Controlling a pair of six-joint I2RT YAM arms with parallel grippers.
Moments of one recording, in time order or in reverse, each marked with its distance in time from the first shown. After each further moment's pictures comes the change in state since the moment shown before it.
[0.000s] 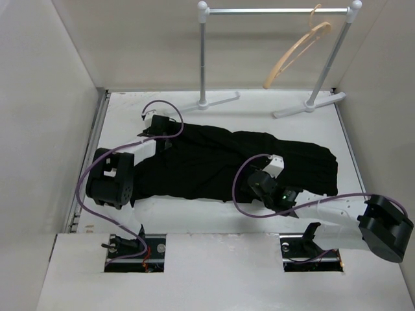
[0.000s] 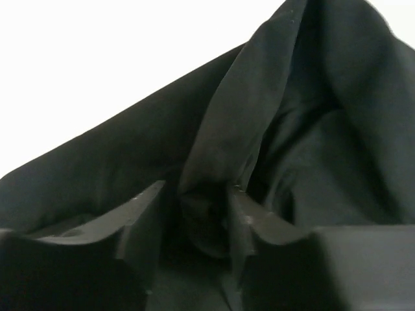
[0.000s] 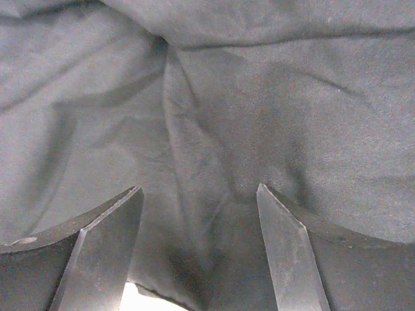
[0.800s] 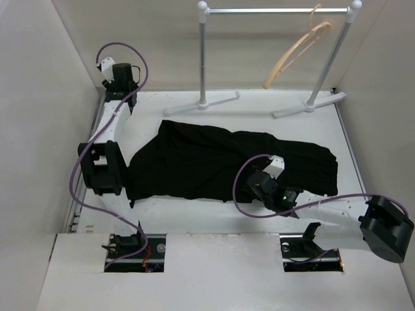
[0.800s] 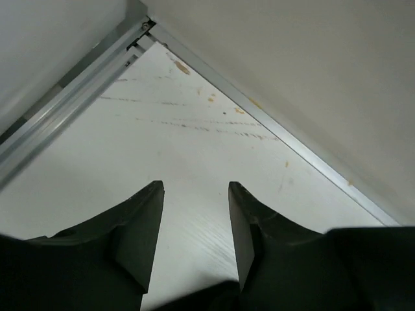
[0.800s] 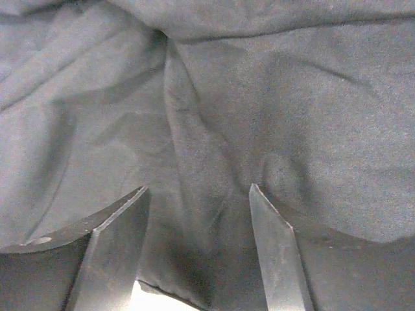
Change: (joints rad) left arm 0.235 0.116 0.627 -0.106 -0.060 0.013; right arm 0.009 0.016 0.000 -0.005 -0.002 0.037
